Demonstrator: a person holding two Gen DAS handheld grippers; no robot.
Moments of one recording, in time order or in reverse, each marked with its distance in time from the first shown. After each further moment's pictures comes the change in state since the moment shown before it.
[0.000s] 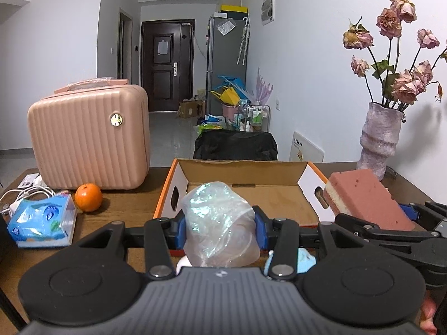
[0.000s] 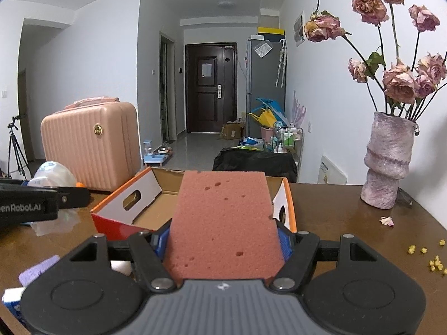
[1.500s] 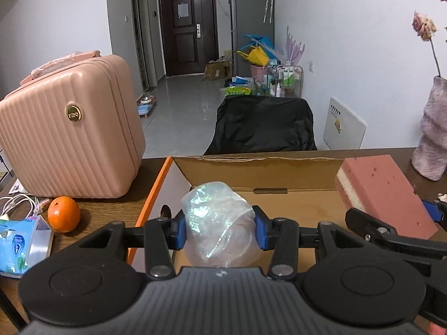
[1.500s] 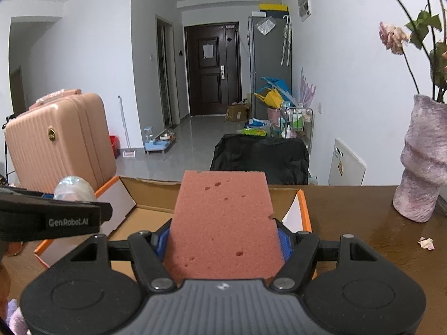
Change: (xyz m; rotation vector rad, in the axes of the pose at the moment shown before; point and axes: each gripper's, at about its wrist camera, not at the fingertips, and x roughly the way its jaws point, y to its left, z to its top) left arm 0.173 -0.024 0.052 0.013 0.195 0.158; right arm 0.148 -0.036 0.044 0.027 0.096 0.033
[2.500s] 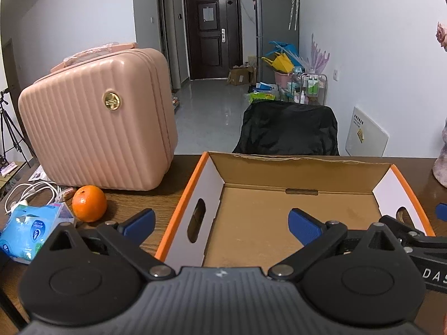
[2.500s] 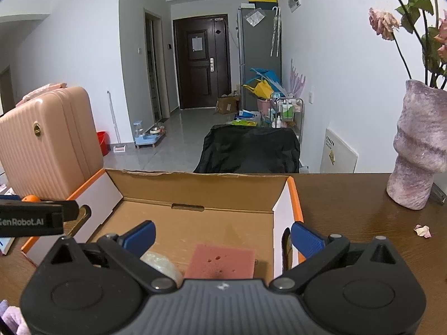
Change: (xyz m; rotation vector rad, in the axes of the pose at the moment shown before) left arm -0.008 0.028 -0.013 -0.065 -0.027 0.082; right arm 0.008 -0.004 -0.006 0.029 0.025 -0.040
